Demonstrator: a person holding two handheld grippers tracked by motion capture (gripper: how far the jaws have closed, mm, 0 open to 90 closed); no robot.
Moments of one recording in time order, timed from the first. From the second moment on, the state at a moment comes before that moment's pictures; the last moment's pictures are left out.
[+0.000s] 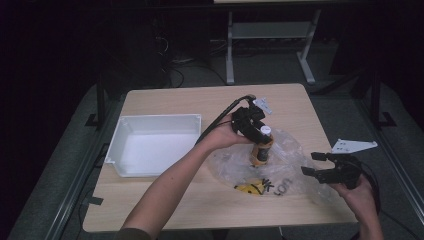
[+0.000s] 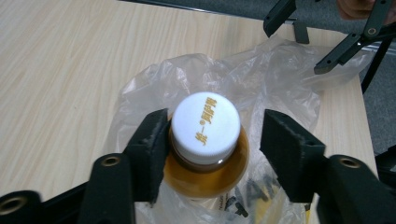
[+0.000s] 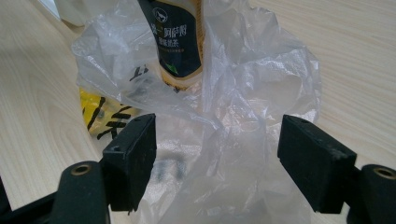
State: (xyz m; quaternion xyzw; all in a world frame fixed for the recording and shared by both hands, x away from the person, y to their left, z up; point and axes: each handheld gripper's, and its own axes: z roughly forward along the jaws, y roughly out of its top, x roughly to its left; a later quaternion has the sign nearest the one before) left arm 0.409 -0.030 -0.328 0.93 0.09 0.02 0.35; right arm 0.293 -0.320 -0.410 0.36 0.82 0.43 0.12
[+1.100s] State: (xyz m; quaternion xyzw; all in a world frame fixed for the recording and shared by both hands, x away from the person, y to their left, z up) left arm 0.412 -0.033 -0.325 0.94 0.08 0.03 0.34; right arm 0.293 -0.317 -0.409 0.36 0.82 0.43 0.12
